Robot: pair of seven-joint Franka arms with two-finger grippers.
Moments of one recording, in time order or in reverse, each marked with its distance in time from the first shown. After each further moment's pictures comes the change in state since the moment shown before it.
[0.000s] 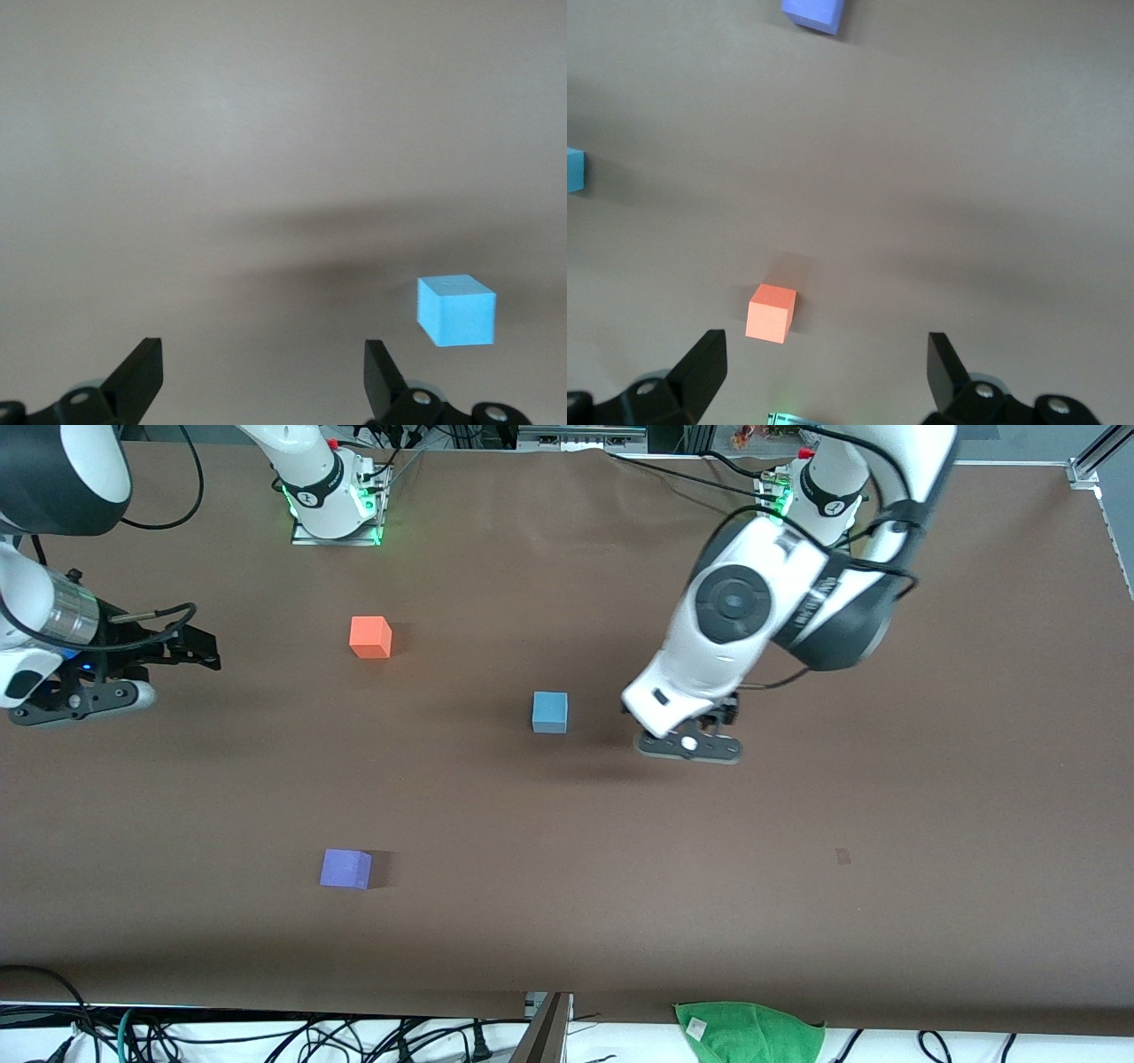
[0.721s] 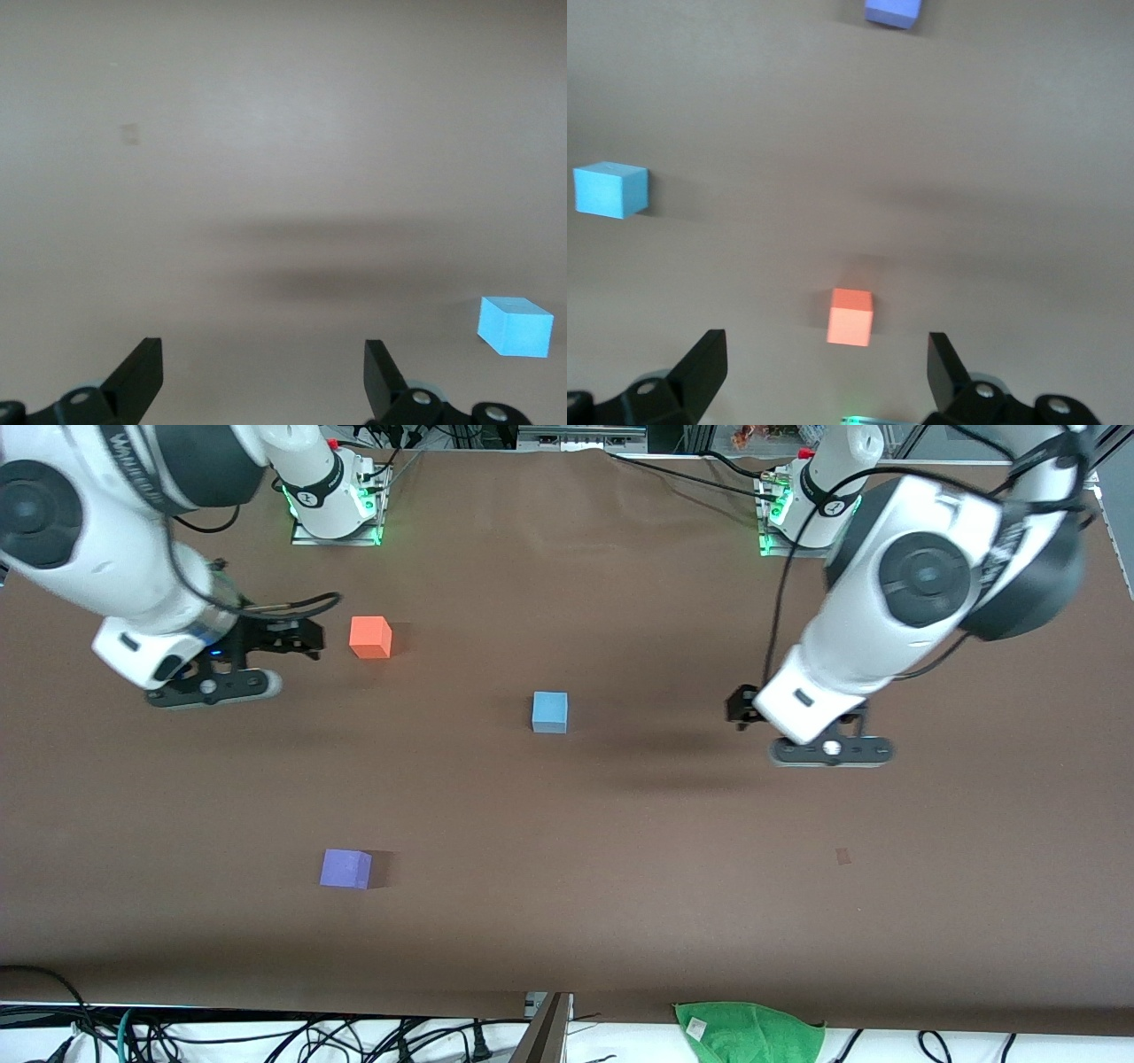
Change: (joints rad) left arm 0.180 -0.143 0.005 0.001 0.001 -0.131 0.066; right arm 0.239 0.012 0.007 0.000 0.003 0.009 0.343
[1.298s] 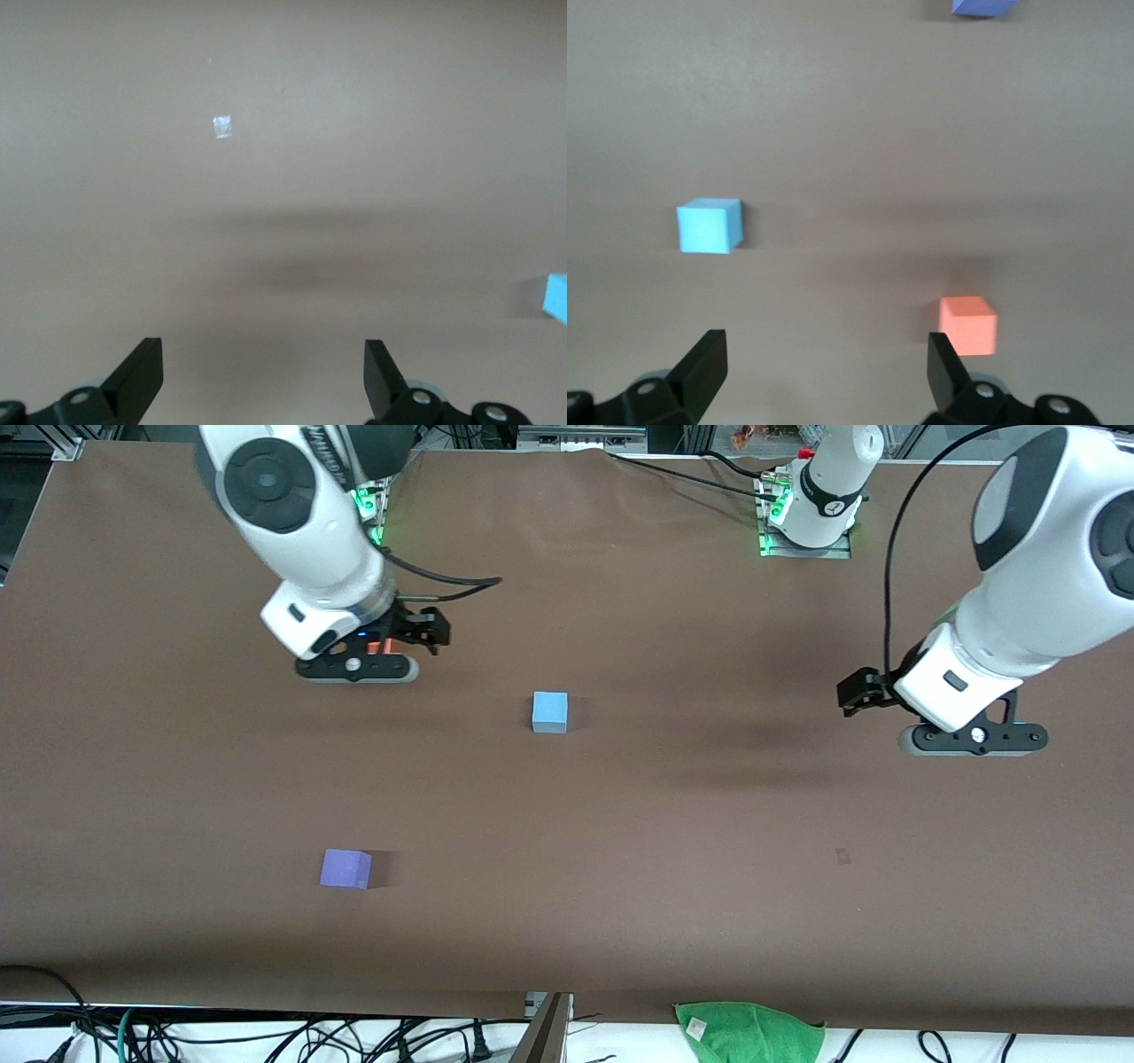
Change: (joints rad) left arm 0.152 -0.068 0.001 -0.004 0.000 -0.118 0.196; right arm 0.226 0.061 0.003 0.000 0.021 0.137 0.382
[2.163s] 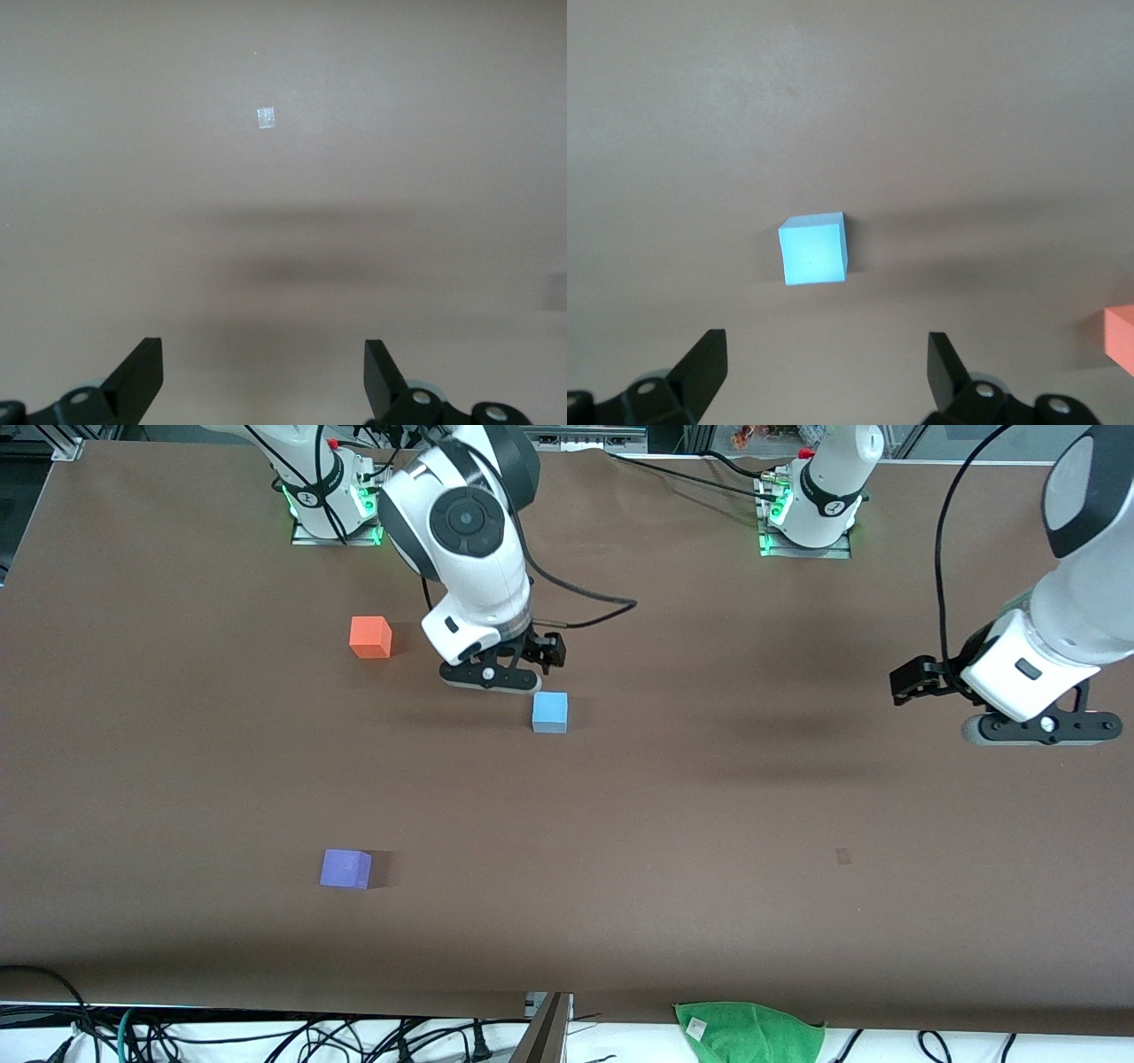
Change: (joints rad) left arm 0.082 -0.036 -0.001 -0.001 0.009 -0.031 0.056; right arm 0.168 0.192 -0.001 -0.001 0.016 0.269 0.256
